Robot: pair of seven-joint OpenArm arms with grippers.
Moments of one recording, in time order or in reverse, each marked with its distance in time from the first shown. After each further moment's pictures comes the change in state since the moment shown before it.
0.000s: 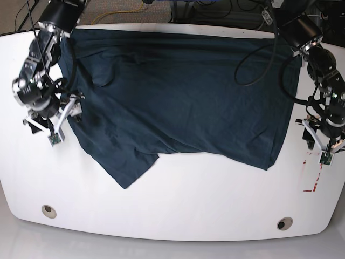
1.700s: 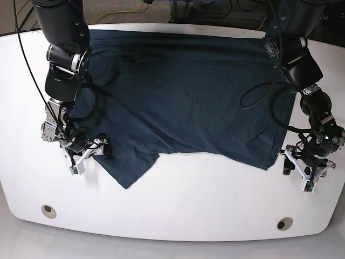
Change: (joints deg) left arm -14.4 -0.1 2.7 -29.9 0.4 0.0 -14.1; right arm 28.1 -0.8 -4.6 -66.9 -10.4 -0.5 38.6
